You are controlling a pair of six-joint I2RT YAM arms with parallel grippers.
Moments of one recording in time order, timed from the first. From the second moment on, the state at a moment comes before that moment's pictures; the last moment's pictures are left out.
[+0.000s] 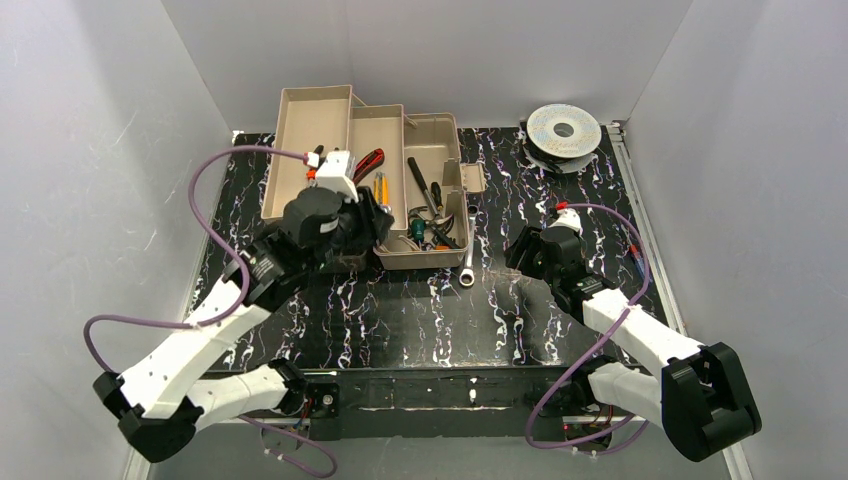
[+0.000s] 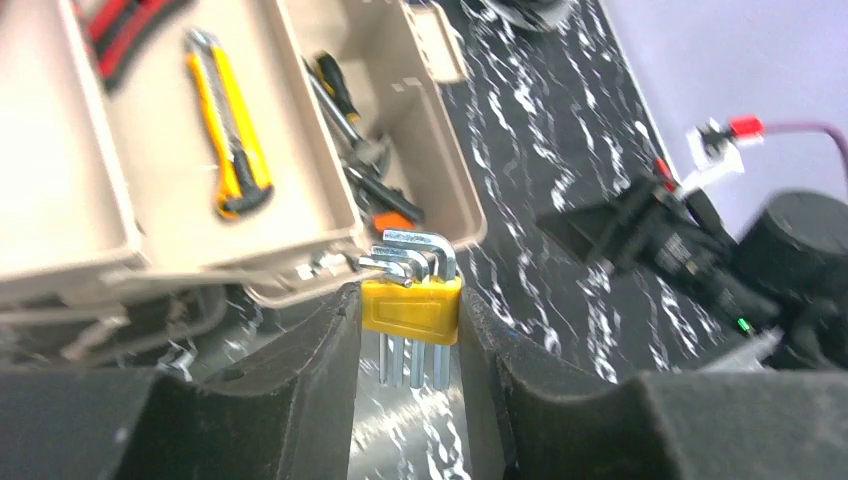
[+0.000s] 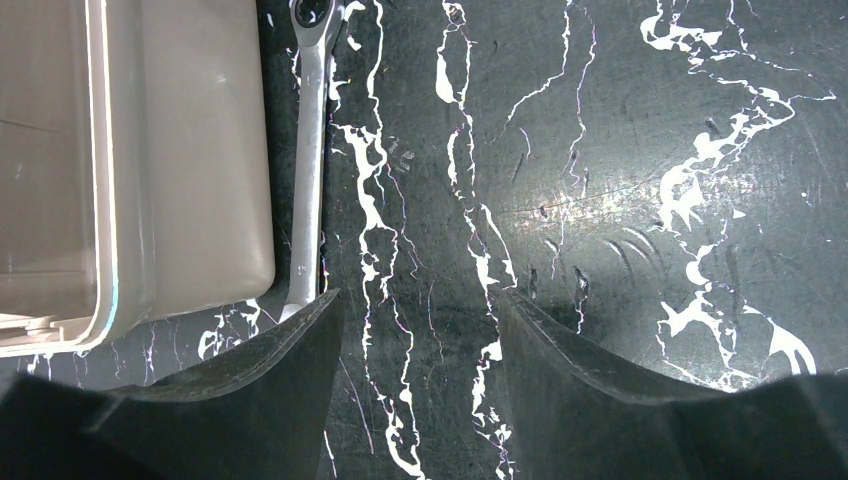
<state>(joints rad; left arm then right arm) -0.79 0.97 1.18 -0.61 -0.23 -0.53 0.43 1.07 0.48 0.01 0.15 0.61</state>
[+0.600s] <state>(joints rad) -0.22 1.40 1.49 -0.63 -0.27 -0.33 0.43 1.07 0.48 0.01 0.15 0.61</state>
